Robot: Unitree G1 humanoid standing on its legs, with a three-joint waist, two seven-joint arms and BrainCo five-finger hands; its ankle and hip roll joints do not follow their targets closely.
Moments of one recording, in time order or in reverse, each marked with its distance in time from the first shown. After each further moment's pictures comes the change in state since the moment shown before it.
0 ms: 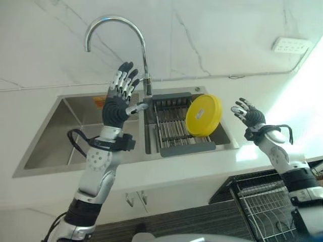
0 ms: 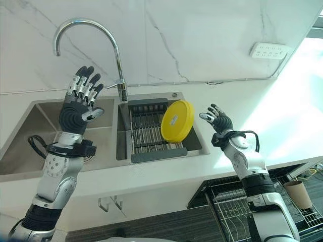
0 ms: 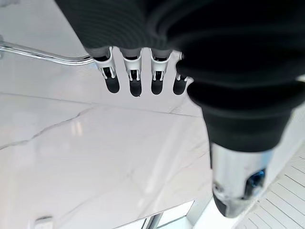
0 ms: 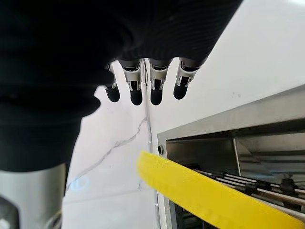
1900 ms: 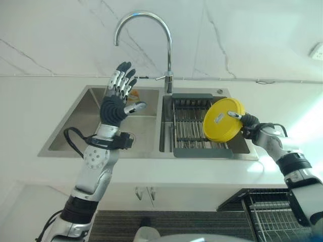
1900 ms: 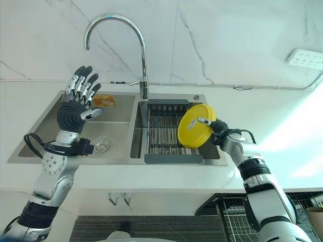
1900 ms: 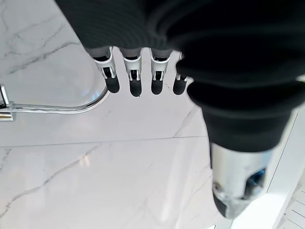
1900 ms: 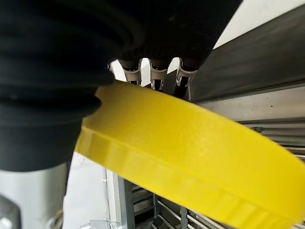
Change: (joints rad) left arm -0.006 0.045 -0.002 0.040 0.000 -0.023 0.009; right arm -0.186 -0.010 0.117 0.339 0.033 0.108 0.092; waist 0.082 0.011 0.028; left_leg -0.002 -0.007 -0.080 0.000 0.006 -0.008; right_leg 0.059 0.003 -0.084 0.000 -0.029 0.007
